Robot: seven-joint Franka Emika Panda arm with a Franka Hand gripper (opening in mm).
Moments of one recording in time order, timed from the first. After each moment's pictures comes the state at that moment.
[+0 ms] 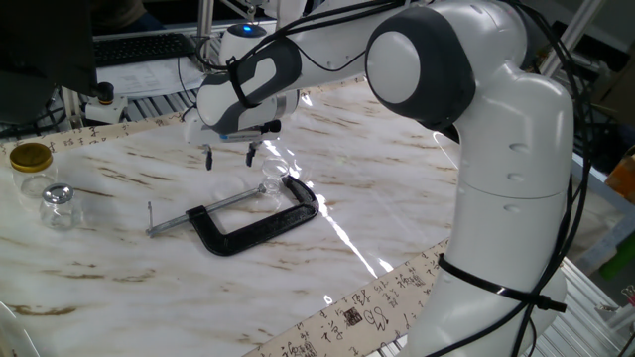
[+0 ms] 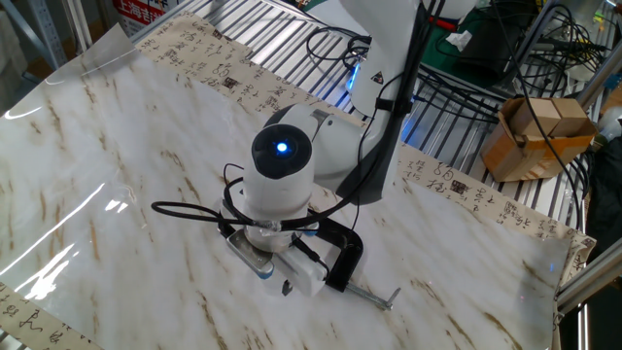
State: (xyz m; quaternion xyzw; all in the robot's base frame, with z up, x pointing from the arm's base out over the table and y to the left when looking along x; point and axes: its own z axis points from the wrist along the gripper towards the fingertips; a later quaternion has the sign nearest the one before) arm 0.595 0.047 0.112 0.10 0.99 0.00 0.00
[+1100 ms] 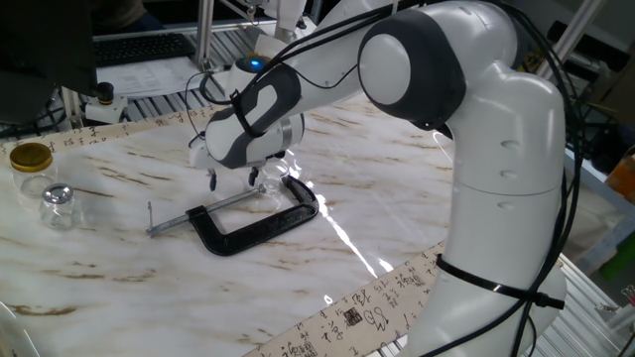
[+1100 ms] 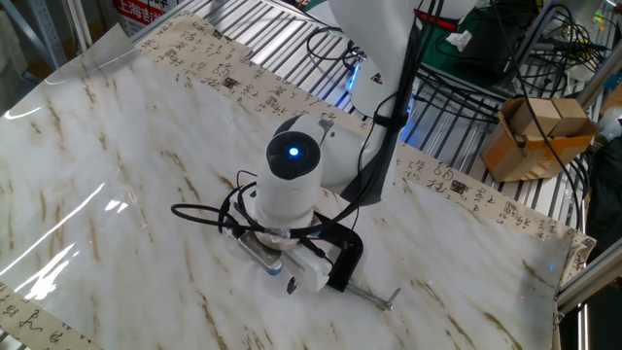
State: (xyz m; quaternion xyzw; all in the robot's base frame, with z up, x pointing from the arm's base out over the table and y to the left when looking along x) arm 0.569 0.046 0.067 0.09 1.00 0.00 0.02
